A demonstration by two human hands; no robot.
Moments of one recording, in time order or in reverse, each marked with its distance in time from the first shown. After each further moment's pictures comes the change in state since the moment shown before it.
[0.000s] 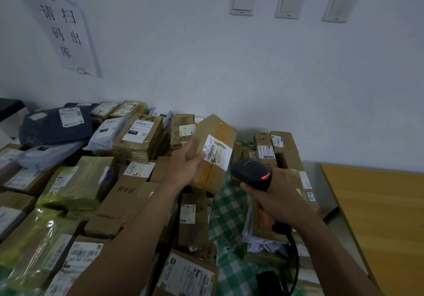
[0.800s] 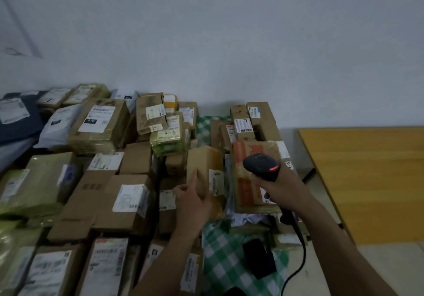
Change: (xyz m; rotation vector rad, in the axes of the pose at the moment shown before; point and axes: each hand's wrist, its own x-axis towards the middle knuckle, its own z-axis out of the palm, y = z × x) left_hand -0.054 -0.085 0.125 0.184 -0.061 -0.176; right_hand -0.012 0.087 -0.023 0.042 0.074 0.342
